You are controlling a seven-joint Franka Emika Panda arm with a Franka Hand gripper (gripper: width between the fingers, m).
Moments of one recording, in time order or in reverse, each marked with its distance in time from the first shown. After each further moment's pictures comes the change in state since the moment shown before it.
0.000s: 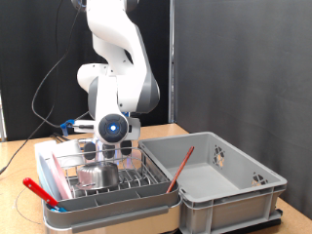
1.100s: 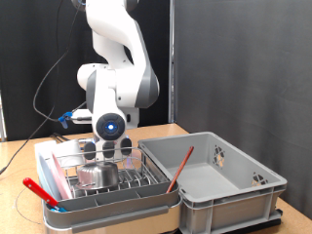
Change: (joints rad) arm -0.001 -0.007 -0.006 0.050 0.000 -0.215 -0.096
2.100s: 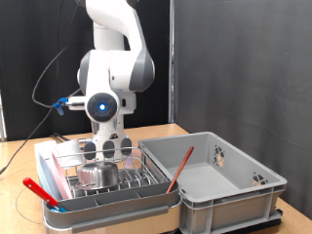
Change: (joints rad) arm -0.007 -0.090 -0.028 0.025 0.011 -0.081 -0.051
